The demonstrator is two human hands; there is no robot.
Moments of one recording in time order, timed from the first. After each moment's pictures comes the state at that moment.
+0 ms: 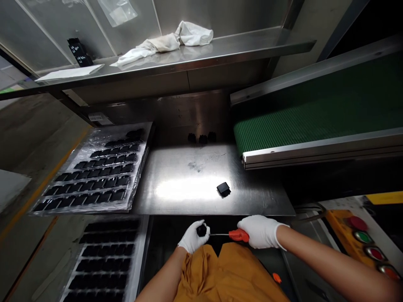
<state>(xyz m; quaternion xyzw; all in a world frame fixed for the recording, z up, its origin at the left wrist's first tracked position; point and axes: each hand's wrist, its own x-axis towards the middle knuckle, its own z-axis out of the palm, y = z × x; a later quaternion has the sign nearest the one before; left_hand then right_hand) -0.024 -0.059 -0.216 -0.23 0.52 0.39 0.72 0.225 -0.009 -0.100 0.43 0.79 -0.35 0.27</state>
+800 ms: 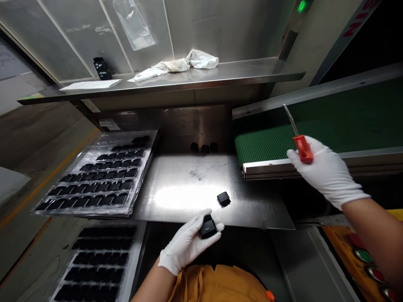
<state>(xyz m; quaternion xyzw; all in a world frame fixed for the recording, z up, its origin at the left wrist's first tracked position) -0.016 -0.046 -0.034 0.08 0.38 0.40 0.83 0.321 0.082 0.051 0.69 0.68 -0.03 -0.24</state>
